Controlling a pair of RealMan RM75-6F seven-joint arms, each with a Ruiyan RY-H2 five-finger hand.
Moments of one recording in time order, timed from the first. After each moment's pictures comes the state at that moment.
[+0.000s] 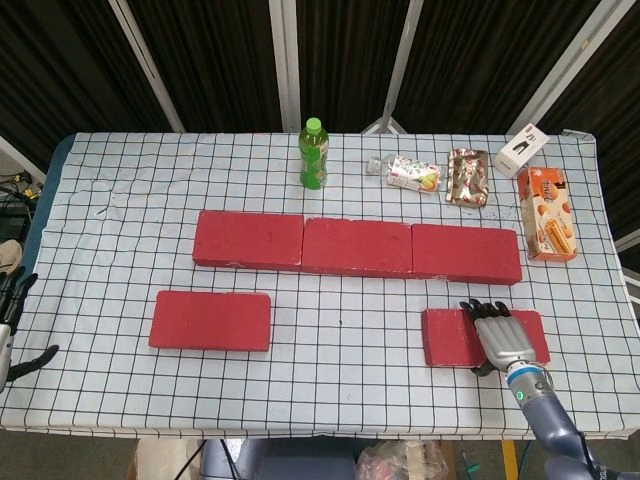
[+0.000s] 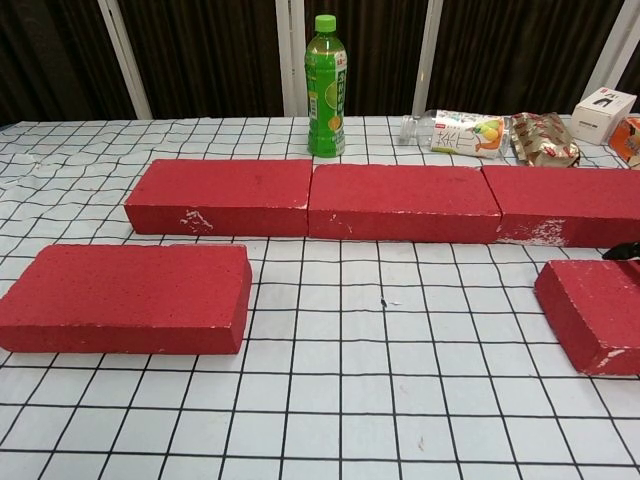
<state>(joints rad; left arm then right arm) -0.04 -1.11 -0.05 -1.63 1.56 1.60 0.08 0.51 -1.16 0.01 -1.82 -0.84 0.95 -0.56</state>
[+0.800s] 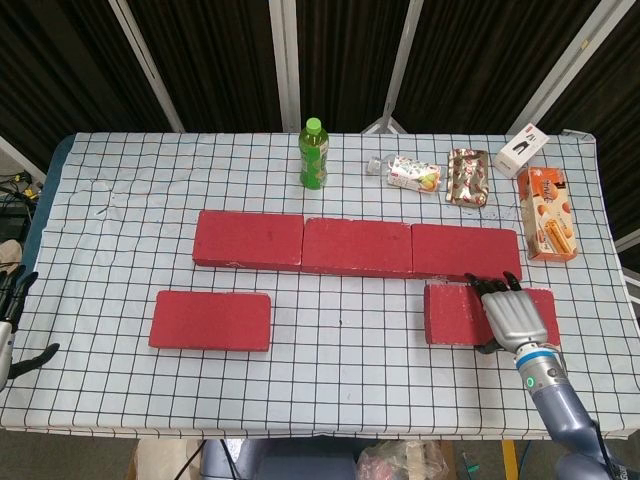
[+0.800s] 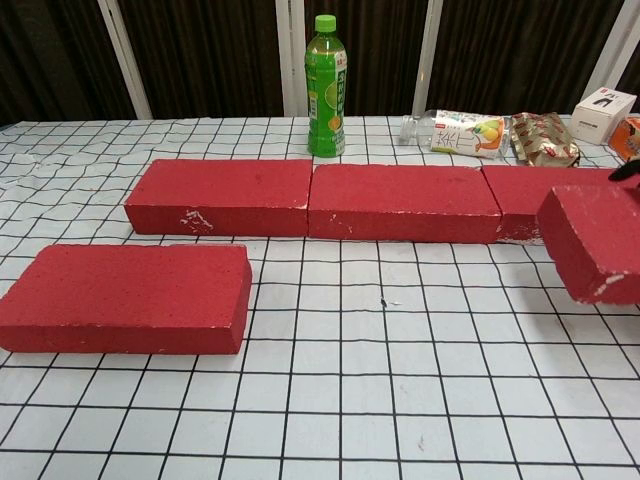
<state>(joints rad) -0.05 -1.11 -0.06 -1.63 1.54 1.58 0.09 0.57 -0.99 0.07 -2.00 -0.83 1.04 -0.59</state>
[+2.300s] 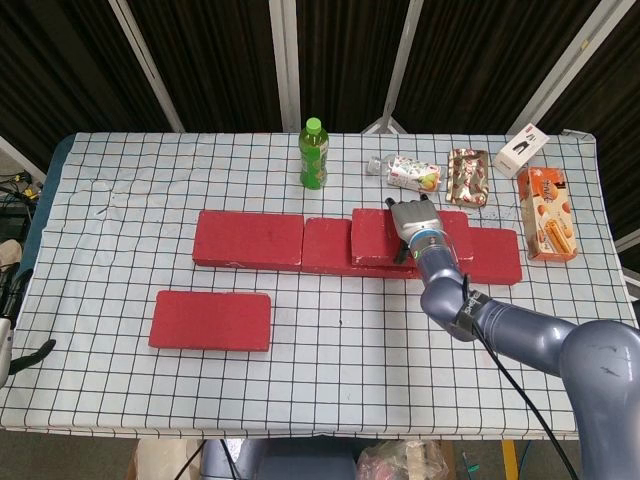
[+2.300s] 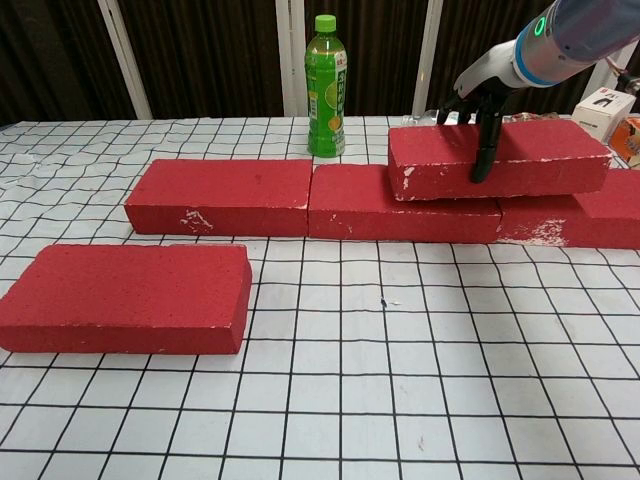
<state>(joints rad) -0.05 -1.14 -0.08 -1.63 1.50 1.58 0.15 1.42 -1.31 0.02 -1.36 0.28 0.61 -0.92</state>
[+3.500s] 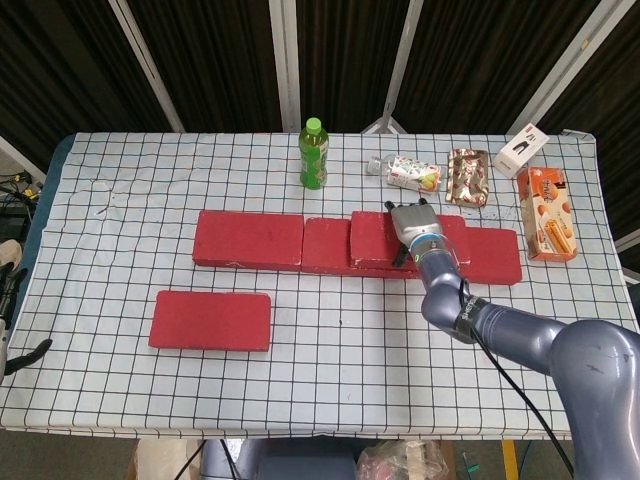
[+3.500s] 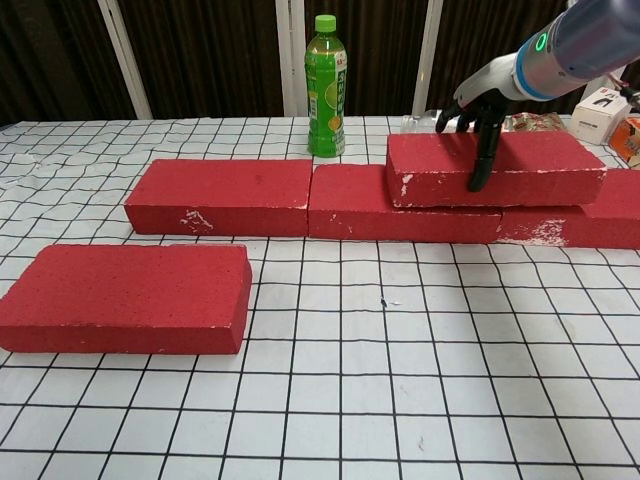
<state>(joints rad) -0.05 -1.13 -0.08 -1.63 1.49 1.59 0.15 1.42 -1.33 -0.03 -1.35 0.19 0.60 -0.78</state>
